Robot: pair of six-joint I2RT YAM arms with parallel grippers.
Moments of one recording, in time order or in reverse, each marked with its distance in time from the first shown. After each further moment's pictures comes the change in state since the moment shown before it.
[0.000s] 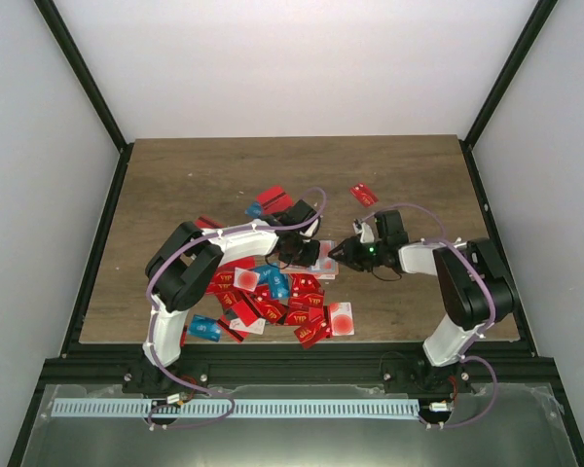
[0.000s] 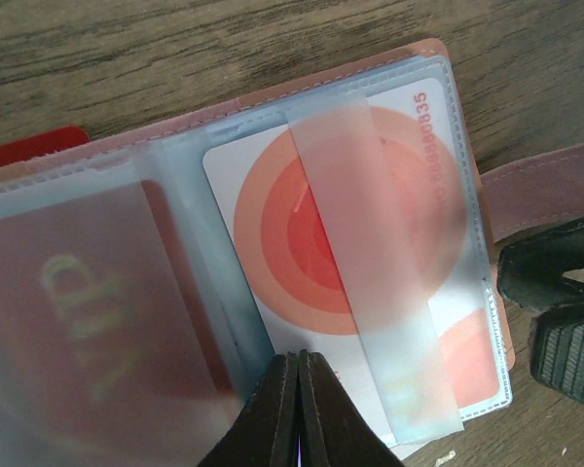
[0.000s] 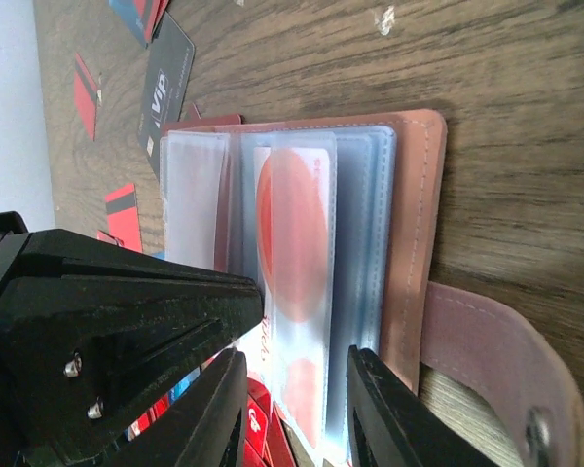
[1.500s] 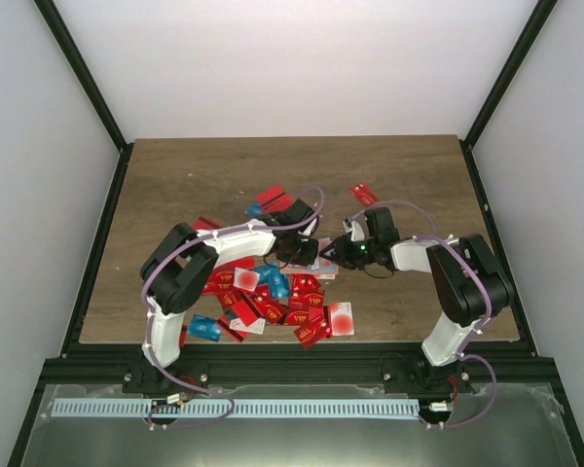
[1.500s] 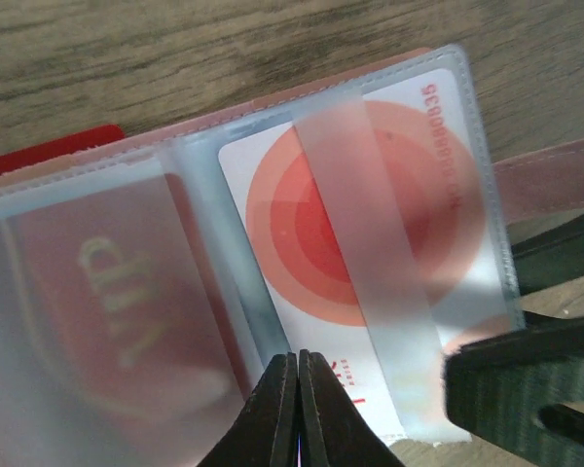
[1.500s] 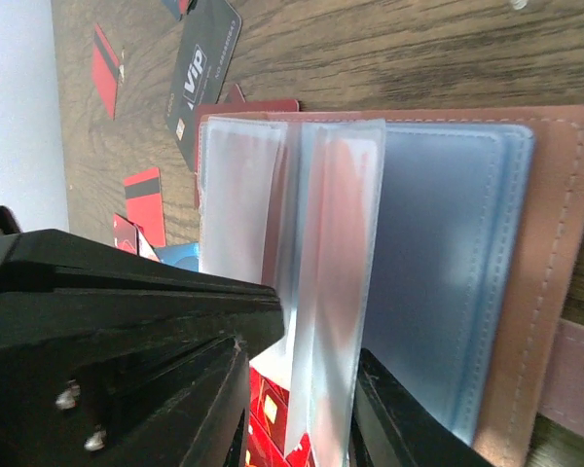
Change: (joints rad) left arm 0.000 -0.027 -0.014 -0.003 -0.016 0.000; right arm 0.060 0.039 0.048 0.013 -0.013 0.020
